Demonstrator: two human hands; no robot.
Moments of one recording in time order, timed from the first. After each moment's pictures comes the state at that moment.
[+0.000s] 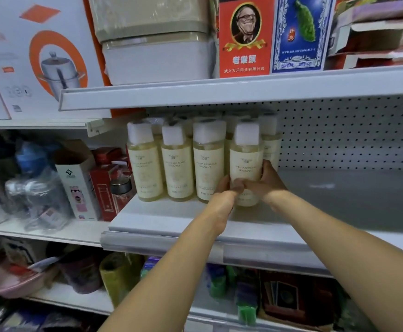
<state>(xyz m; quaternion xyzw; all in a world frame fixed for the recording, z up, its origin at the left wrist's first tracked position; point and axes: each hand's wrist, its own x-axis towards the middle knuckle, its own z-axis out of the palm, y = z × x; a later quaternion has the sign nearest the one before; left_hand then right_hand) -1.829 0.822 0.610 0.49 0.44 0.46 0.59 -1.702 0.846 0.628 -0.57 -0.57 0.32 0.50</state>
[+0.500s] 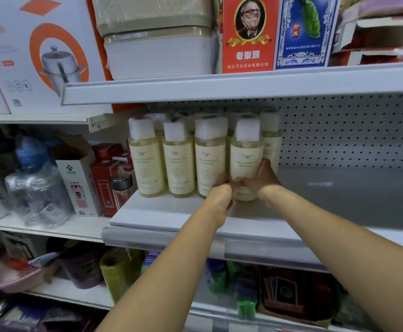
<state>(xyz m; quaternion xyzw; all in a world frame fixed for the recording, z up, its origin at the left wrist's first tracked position) -1.831 0.822 0.620 0.43 0.47 0.47 0.61 -1.713 0.860 0.623 -0.65 -0.54 0.29 0.46</state>
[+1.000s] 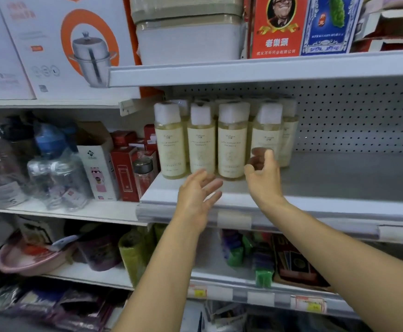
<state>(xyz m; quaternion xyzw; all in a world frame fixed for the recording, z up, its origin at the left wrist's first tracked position) -1.944 0.748 0.621 0.28 0.40 0.60 0.63 -1.803 0.765 0.623 -0.55 -0.52 0.21 0.62</state>
